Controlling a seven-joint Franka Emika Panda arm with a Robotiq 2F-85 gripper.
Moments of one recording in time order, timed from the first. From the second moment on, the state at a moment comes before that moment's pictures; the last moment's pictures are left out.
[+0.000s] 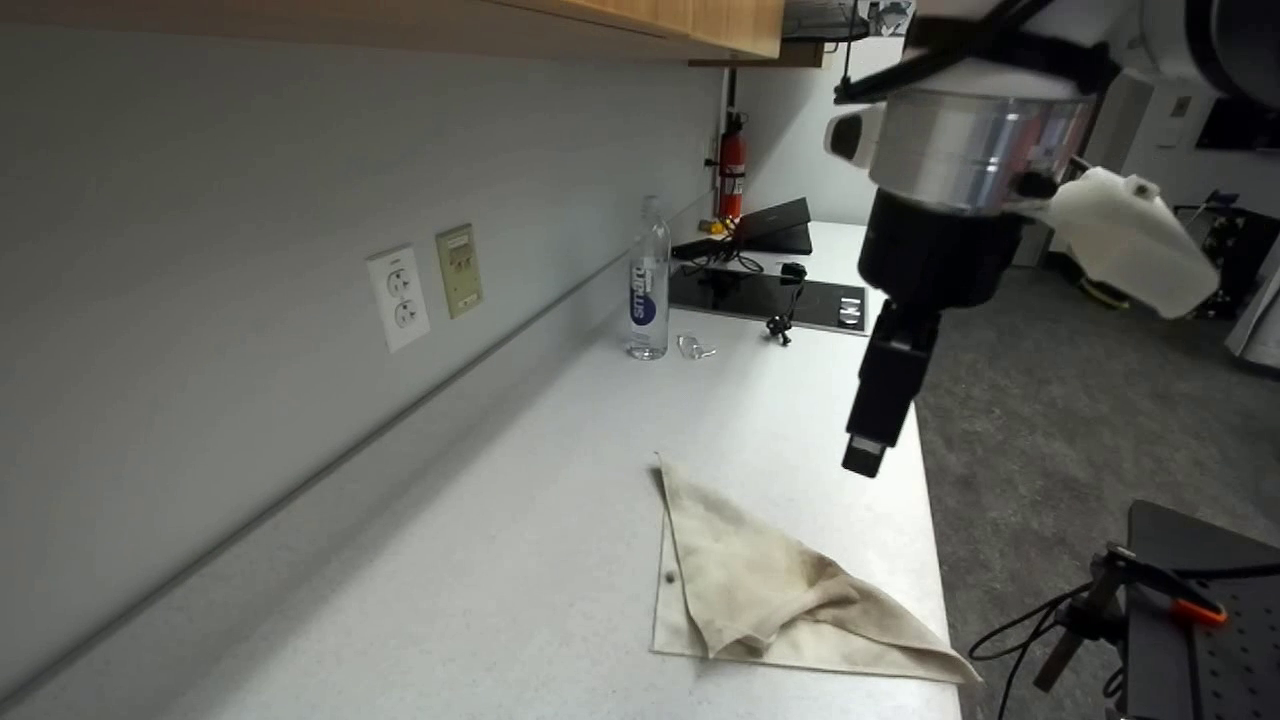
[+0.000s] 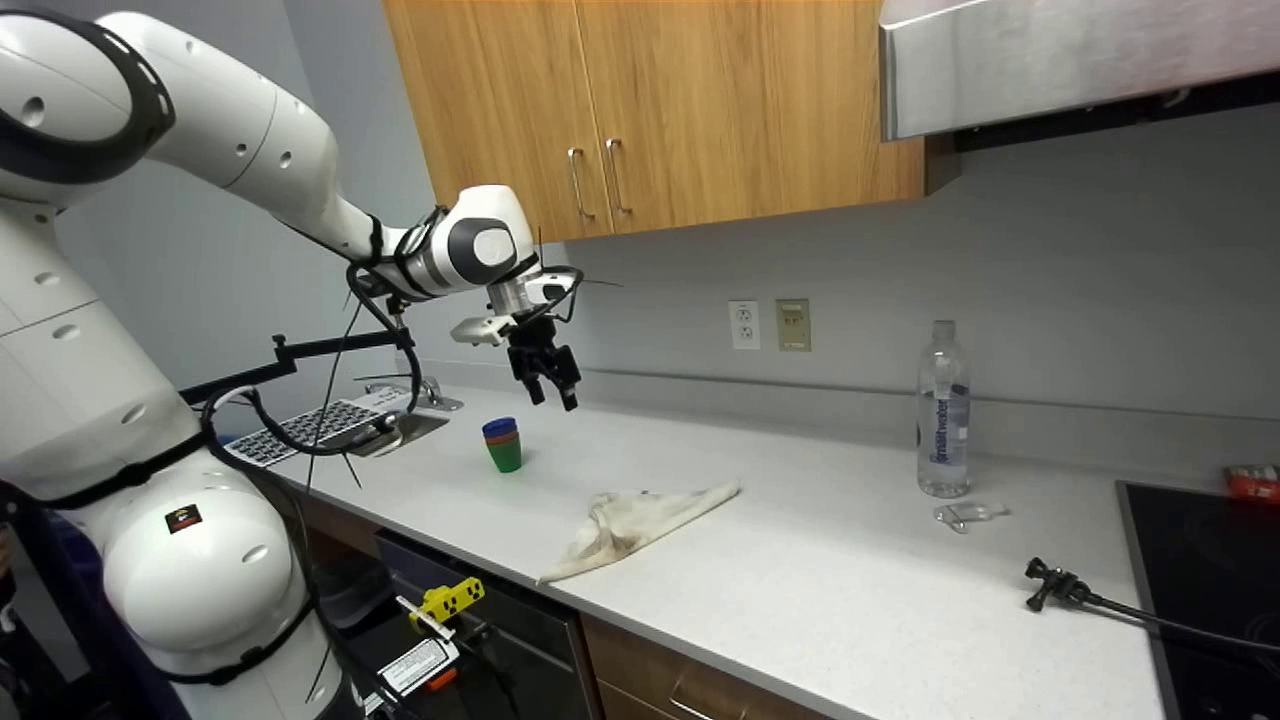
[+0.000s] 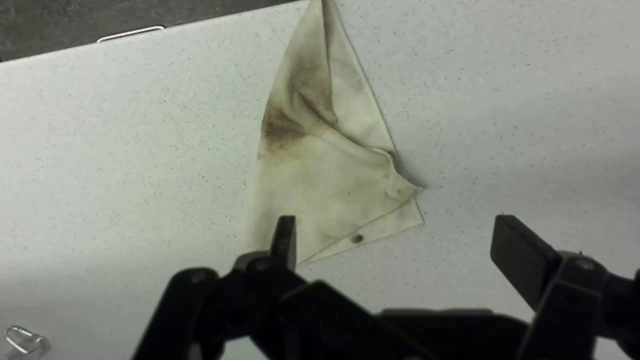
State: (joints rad) arm 0.19 -0.21 0.27 -2.38 -0.05 2.24 0.32
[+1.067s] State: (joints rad) arm 0.22 0.07 0.27 -2.39 -0.26 2.54 0.34
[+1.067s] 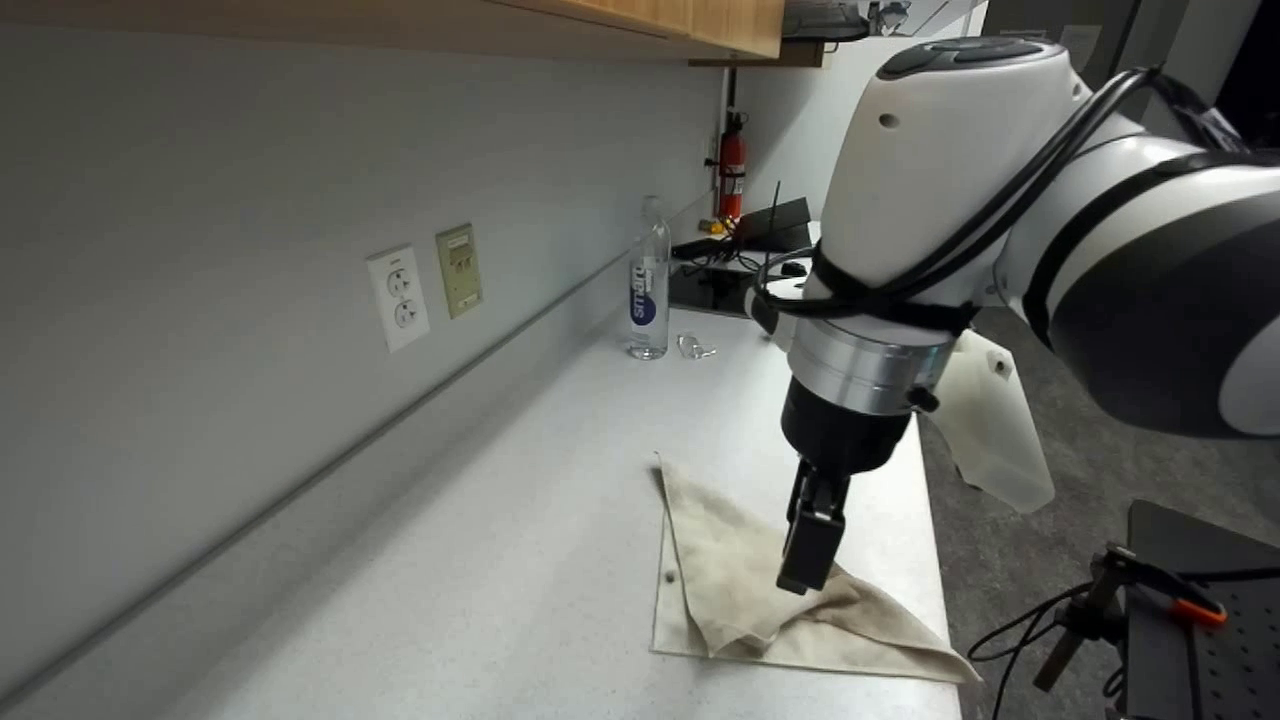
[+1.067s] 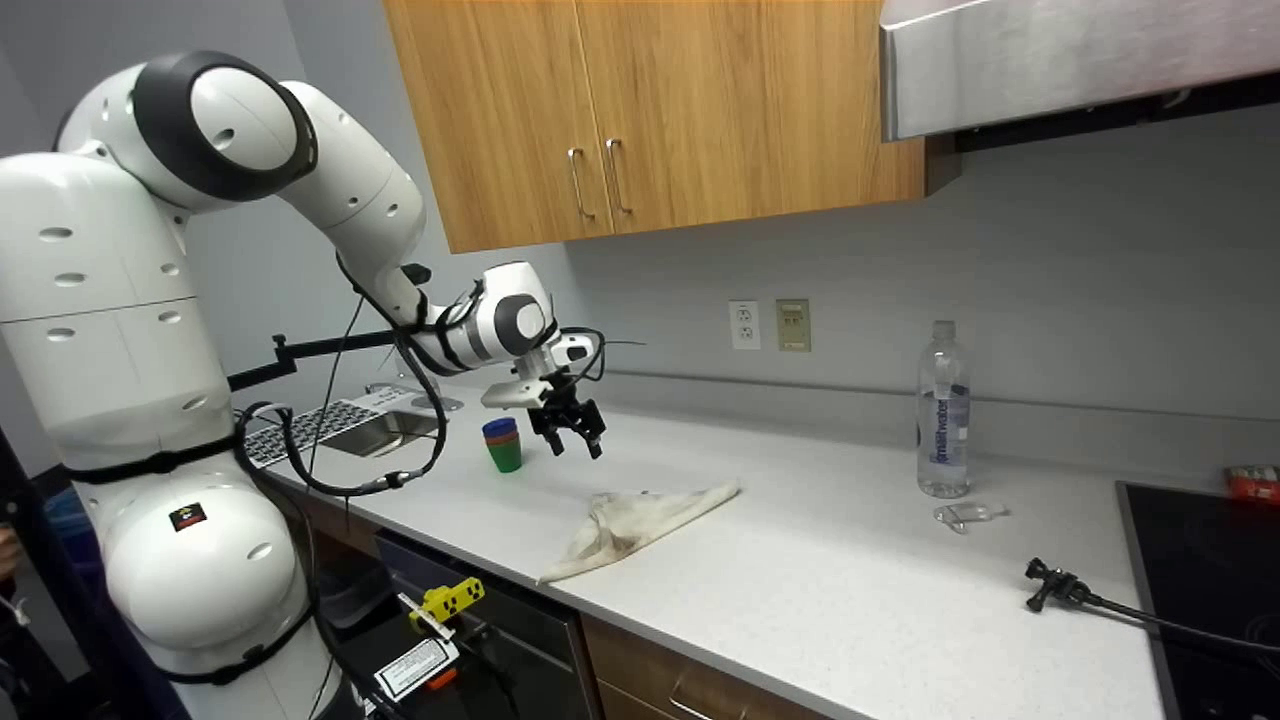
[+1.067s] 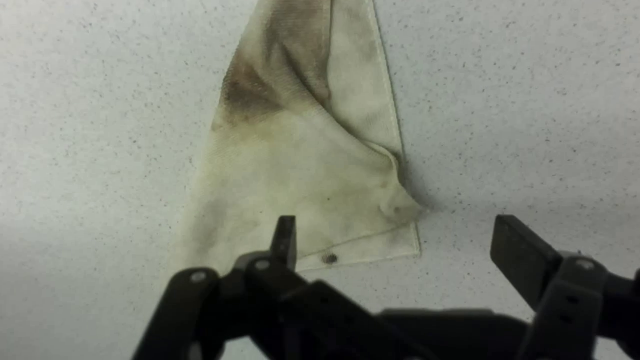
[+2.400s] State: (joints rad) arm 0.28 0.30 0.23 -2.33 -0.58 2.70 0.37
